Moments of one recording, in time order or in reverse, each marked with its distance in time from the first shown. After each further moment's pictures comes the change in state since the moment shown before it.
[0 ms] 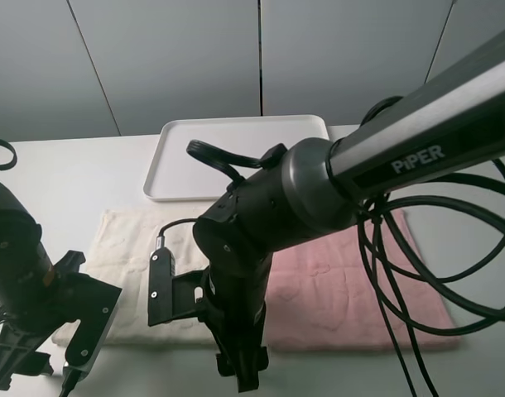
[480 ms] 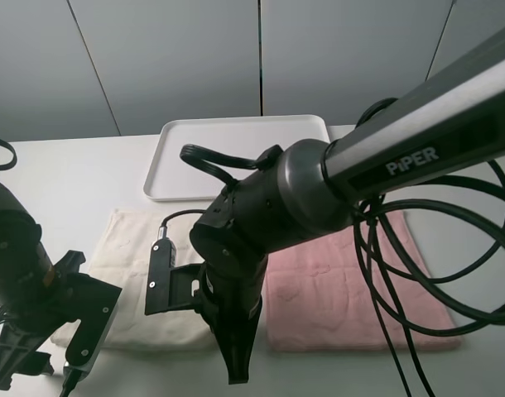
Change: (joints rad) left arm 0.000 0.000 0.000 0.000 -0.013 -0.004; right arm 0.004 0.005 -0.006 -0.097 -0.026 0.166
